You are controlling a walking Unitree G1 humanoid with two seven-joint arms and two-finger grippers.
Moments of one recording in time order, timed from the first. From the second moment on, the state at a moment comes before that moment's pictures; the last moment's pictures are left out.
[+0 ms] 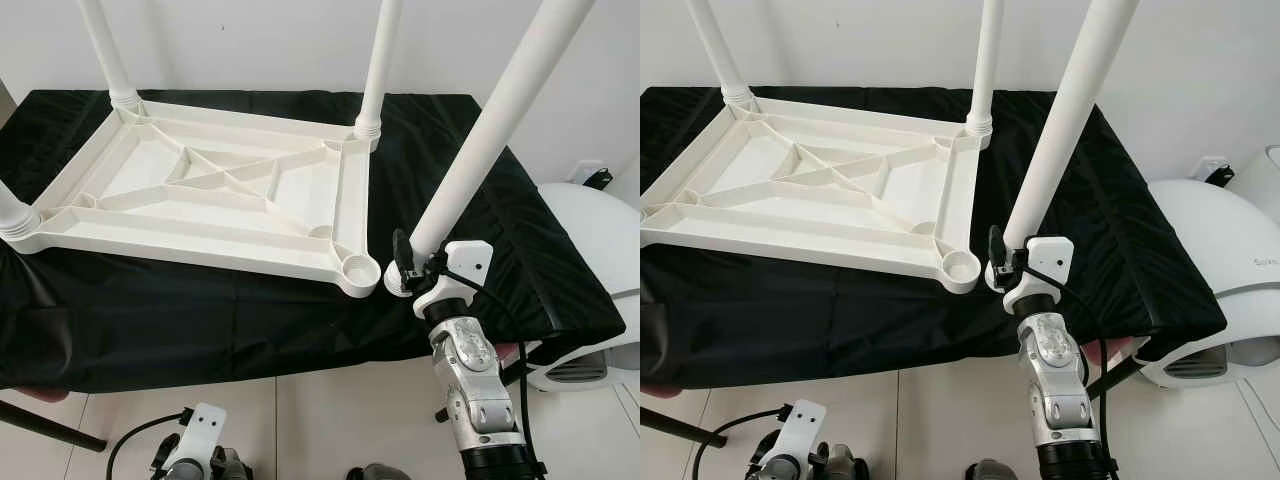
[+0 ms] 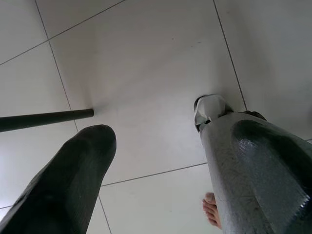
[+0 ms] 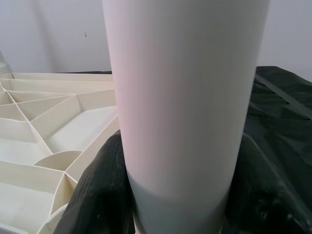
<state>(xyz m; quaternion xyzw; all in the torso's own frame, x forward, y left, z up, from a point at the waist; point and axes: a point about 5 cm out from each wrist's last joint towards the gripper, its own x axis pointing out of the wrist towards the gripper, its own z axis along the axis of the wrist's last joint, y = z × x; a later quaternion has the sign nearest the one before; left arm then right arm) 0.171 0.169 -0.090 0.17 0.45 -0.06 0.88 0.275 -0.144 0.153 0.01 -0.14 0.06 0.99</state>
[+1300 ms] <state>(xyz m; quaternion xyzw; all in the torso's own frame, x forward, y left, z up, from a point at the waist) 0.171 0.168 -0.090 0.17 0.45 -0.06 0.88 0.275 -0.143 0.153 0.01 -0.14 0.06 0.99</state>
